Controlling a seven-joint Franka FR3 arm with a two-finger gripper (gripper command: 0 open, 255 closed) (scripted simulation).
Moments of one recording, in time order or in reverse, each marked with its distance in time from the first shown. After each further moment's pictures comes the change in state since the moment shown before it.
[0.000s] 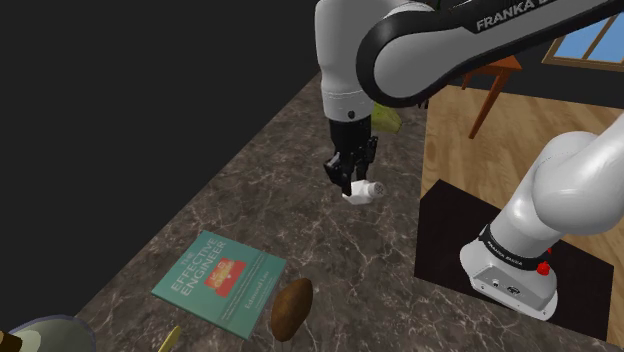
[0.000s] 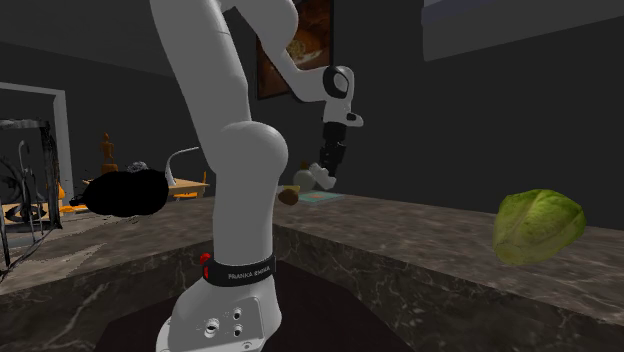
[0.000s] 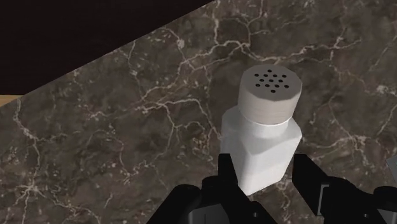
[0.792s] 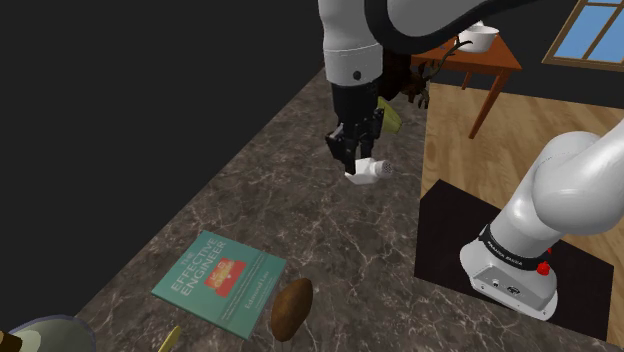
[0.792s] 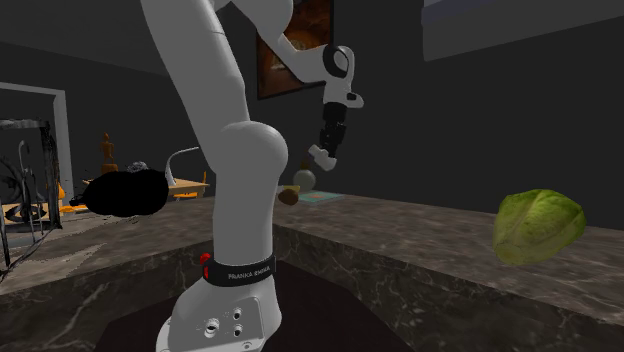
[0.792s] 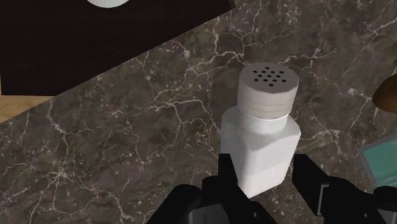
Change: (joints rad) arm -0.002 -0.046 -0.028 0.120 -0.004 -0.165 0.000
